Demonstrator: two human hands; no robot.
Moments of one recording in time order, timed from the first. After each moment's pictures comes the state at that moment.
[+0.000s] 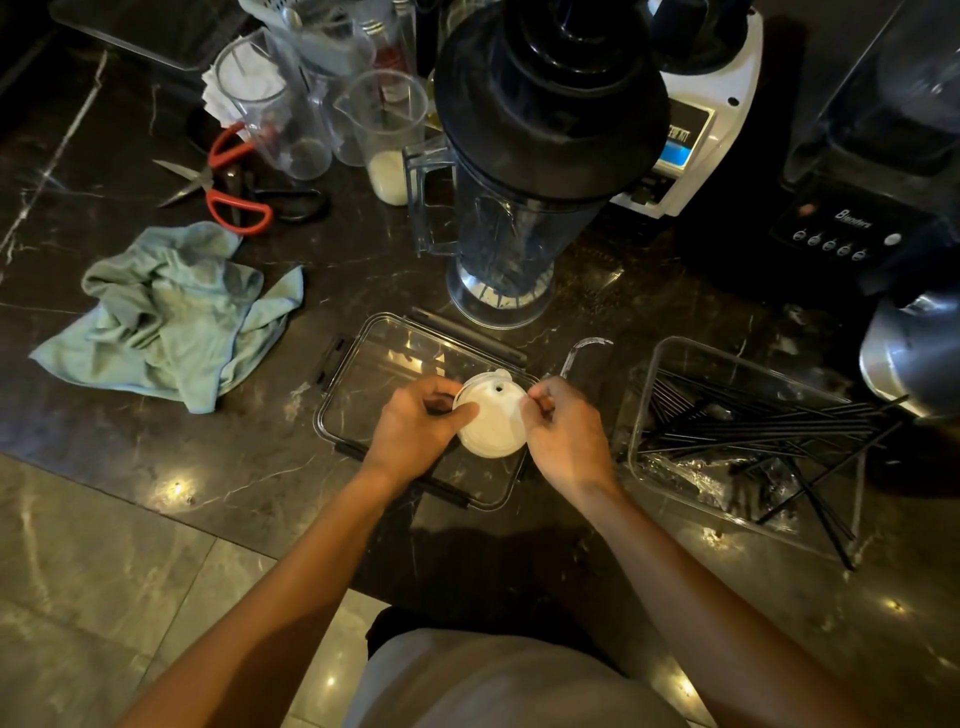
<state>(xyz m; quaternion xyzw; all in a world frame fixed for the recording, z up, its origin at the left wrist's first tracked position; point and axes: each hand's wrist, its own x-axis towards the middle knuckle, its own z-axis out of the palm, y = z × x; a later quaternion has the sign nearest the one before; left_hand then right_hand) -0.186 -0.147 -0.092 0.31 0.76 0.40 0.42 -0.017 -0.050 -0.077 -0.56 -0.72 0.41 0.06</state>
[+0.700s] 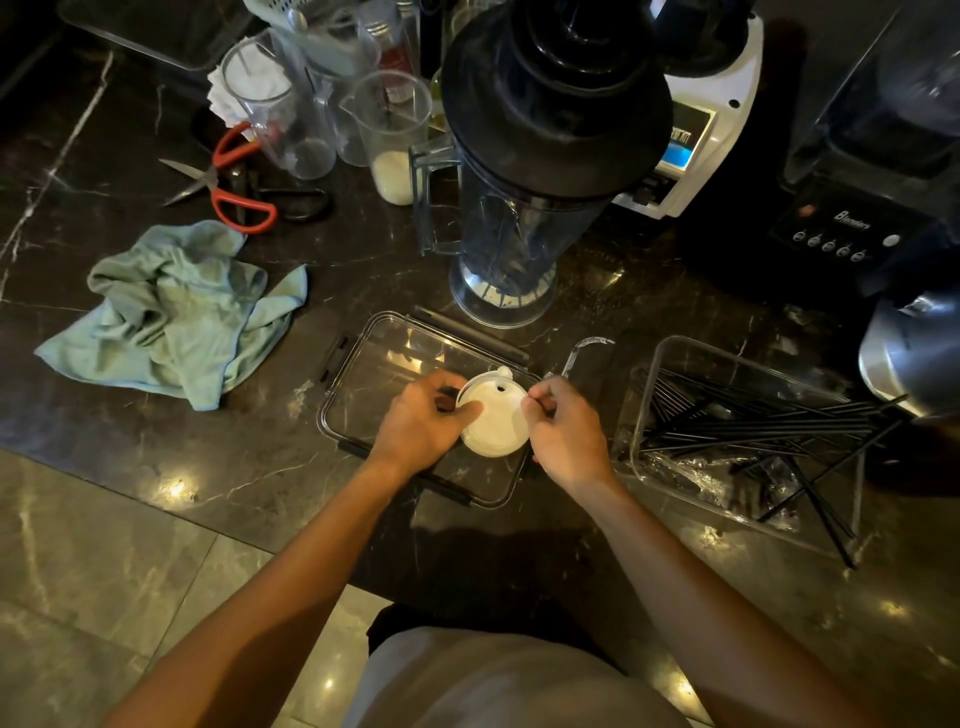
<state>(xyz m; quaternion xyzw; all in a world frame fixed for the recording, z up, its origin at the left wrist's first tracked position) -0.188 -0.143 -0.091 0.33 0.77 0.35 0.42 -0.017 -0.050 -0.081 -0.56 -0.69 0.45 0.07</state>
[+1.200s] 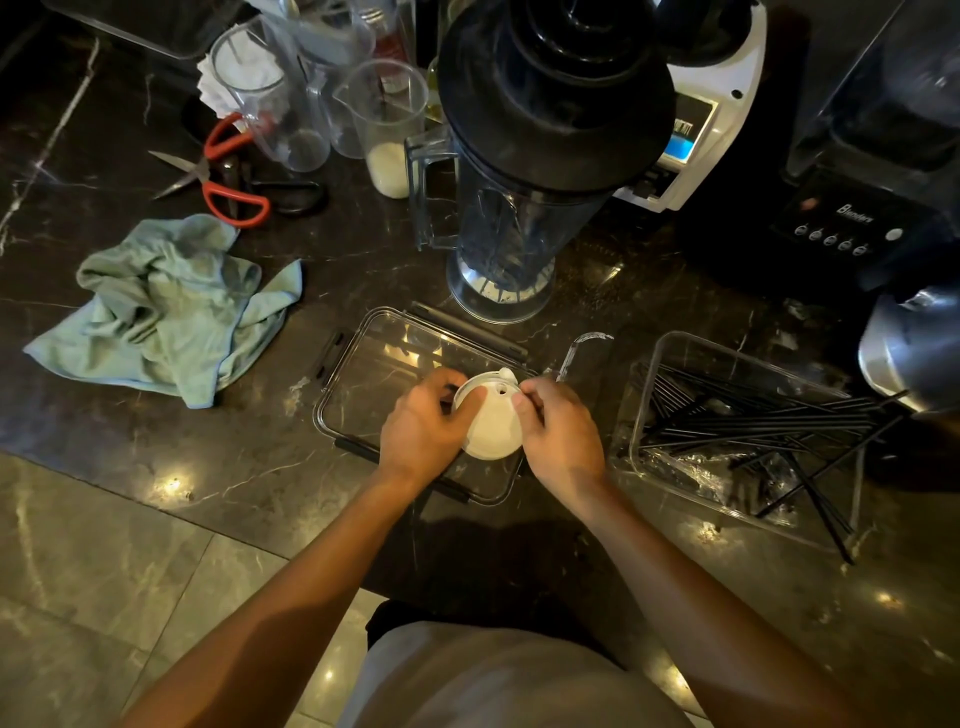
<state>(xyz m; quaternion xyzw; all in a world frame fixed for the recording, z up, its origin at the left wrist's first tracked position) -0.173 -0.148 -0.088 0.36 0.78 0.36 0.36 -0.016 -0.057 -0.085 -0.51 -0.79 0.35 0.05</state>
